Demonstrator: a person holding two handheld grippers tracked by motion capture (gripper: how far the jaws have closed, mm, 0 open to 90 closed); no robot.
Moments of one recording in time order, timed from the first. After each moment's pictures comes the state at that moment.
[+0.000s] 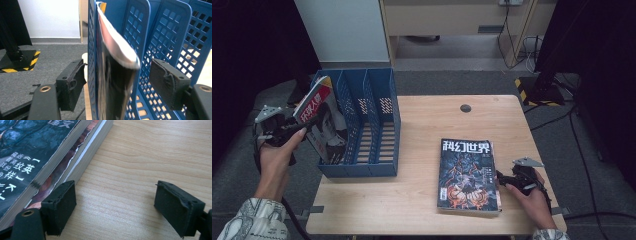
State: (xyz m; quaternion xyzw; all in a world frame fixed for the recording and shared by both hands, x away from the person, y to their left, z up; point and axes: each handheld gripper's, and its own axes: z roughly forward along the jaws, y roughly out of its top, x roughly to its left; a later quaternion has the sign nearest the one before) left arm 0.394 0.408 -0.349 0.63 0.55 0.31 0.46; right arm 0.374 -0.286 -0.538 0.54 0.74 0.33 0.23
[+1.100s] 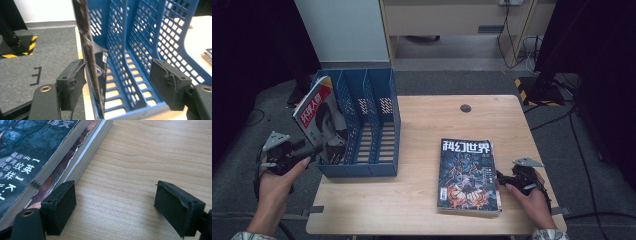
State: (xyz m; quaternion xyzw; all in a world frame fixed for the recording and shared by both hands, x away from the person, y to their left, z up) left arm 0.337 0.392 -0.382 0.68 0.54 0.28 0.41; right arm 0.374 -0.286 -0.538 0.54 0.74 0.32 0.23
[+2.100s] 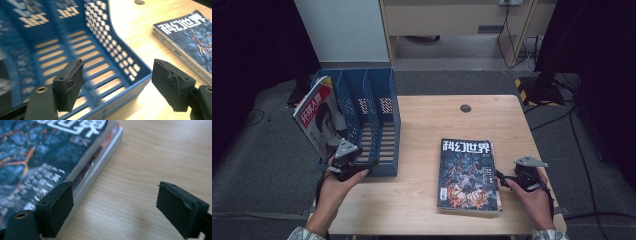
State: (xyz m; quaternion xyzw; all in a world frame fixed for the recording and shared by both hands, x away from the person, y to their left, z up) left arm 0.356 0.248 -0.428 0.77 0.44 0.21 0.41; right arm 0.368 -0.286 -0.519 0.51 0.75 0.35 0.24
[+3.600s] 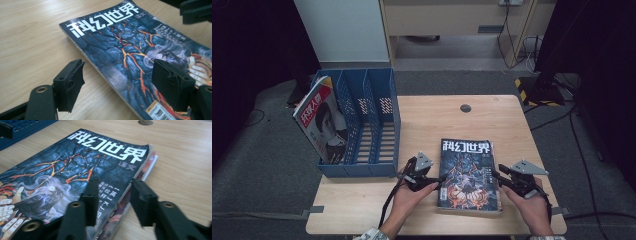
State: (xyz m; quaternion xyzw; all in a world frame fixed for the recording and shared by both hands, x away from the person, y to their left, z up) left arm 0.357 0.071 -0.489 0.80 0.36 0.13 0.45; right arm 0.339 -0.260 -0.494 0.45 0.75 0.43 0.23
